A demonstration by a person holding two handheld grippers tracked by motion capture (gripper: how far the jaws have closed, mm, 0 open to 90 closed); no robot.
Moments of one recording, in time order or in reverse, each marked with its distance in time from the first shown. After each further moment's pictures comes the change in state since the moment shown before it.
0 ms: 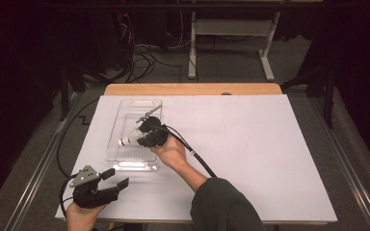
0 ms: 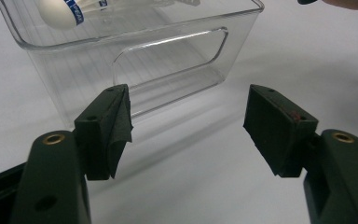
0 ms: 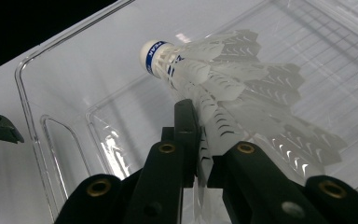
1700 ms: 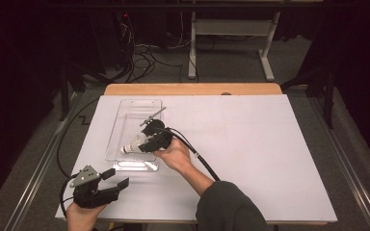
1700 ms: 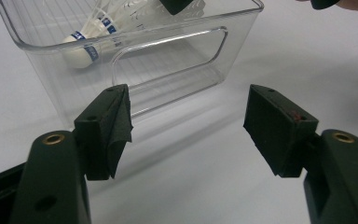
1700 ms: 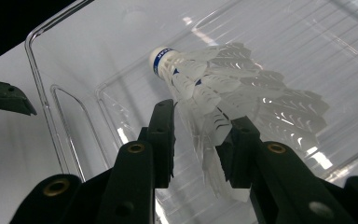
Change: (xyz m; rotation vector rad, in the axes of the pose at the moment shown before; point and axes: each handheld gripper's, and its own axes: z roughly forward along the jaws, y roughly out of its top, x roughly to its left) left arm -0.001 0.000 0.001 -0.001 0.002 0.003; right arm -0.003 -0.012 -0.006 0.048 0.046 0.016
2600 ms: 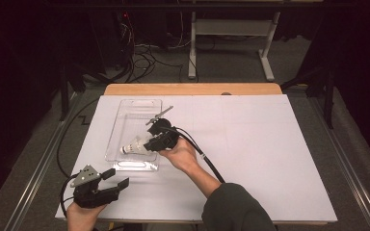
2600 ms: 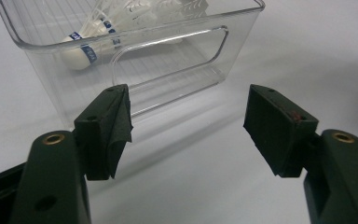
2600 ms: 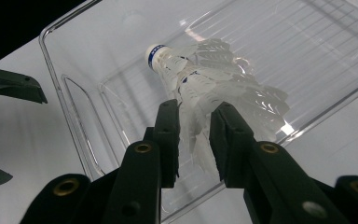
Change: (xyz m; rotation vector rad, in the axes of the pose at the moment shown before) left arm 0.000 0.000 0.000 0.003 0.001 0.000; right arm -0.002 -0.008 -0.021 -0.023 -0.010 0.001
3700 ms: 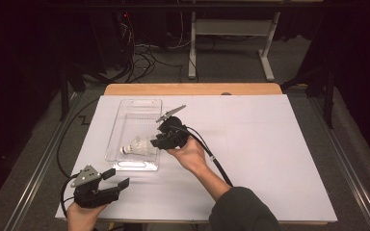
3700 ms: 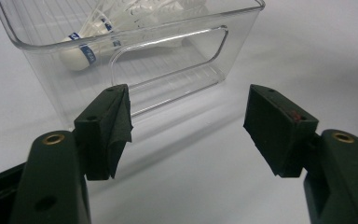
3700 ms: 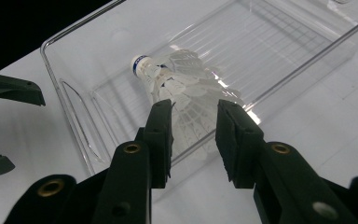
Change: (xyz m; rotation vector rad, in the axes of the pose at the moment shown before) left arm -0.001 0.000 0.000 0.003 0.003 0.003; right arm -0.006 -0.013 -0.028 -0.085 -0.053 0.012
